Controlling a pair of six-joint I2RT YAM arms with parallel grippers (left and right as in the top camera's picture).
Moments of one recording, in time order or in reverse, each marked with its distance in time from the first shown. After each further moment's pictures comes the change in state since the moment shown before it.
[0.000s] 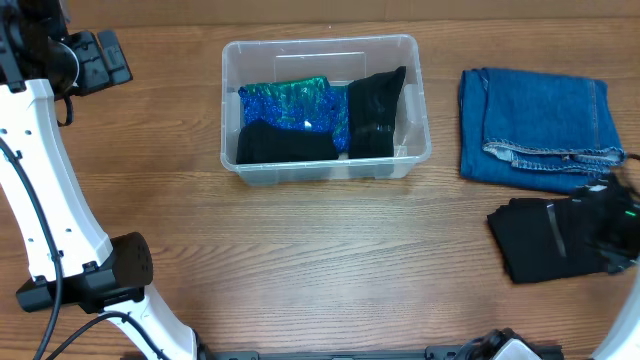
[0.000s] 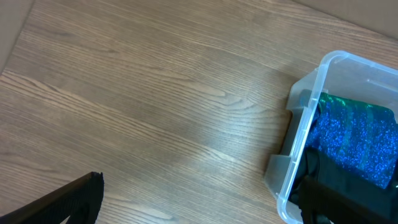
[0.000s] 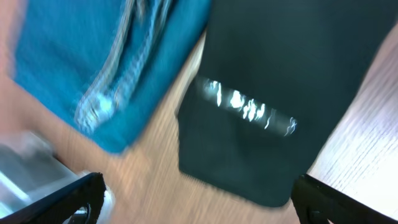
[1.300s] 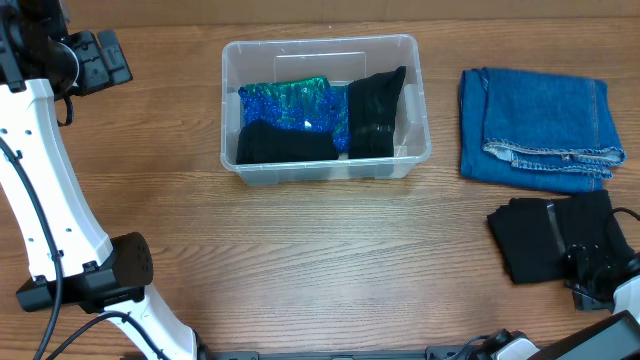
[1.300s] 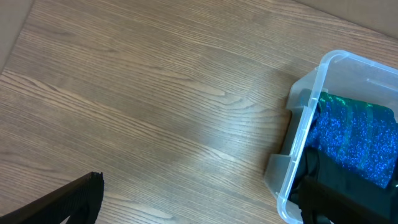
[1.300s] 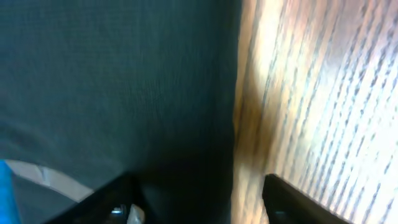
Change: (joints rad) left arm 0.000 0.000 0.000 -0.002 0.000 0.000; right arm -0.202 0.095 -0.460 0.452 0.037 0.037
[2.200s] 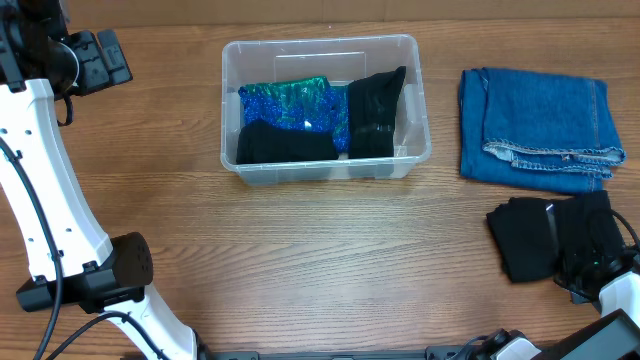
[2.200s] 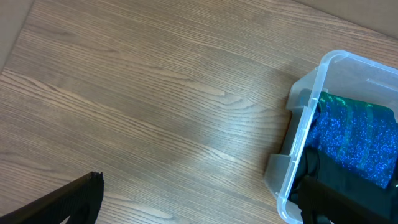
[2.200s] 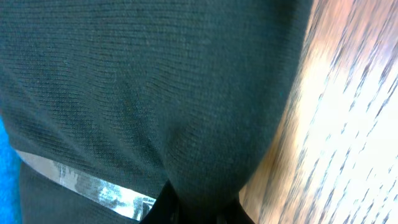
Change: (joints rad) left arm 0.000 0.000 0.000 0.000 0.000 0.000; right arm 0.060 -0.003 -0.072 0.117 -0.042 0.005
